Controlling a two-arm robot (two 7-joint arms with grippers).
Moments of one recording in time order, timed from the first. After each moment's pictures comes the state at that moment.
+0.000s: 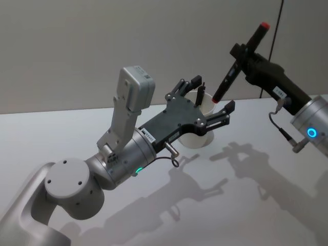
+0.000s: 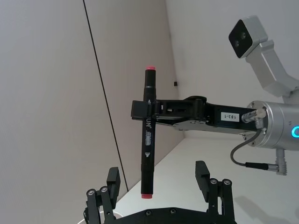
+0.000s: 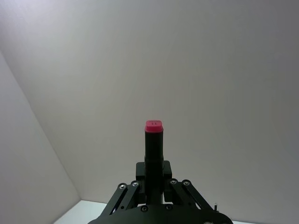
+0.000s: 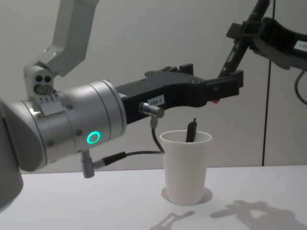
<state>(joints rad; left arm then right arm) -0.25 0.24 0.38 -1.64 -0.29 -0.02 -0.50 0.26 0.35 -0.29 -1.69 0.91 0.12 0.29</state>
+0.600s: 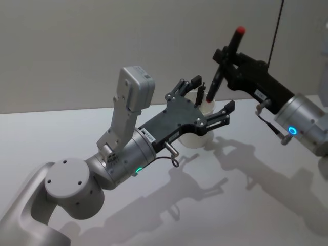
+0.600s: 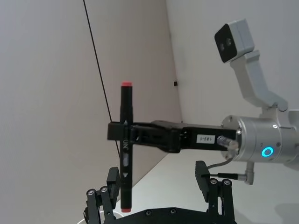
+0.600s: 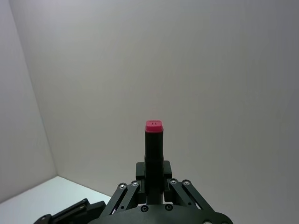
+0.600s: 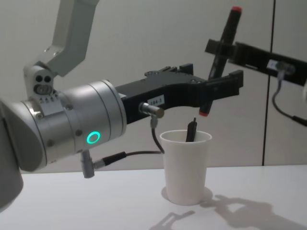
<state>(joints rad) -0.25 0.24 0.38 -1.64 -0.29 -0.02 -0.50 0.35 0.30 -0.33 -1.53 0.65 0.02 0.42</state>
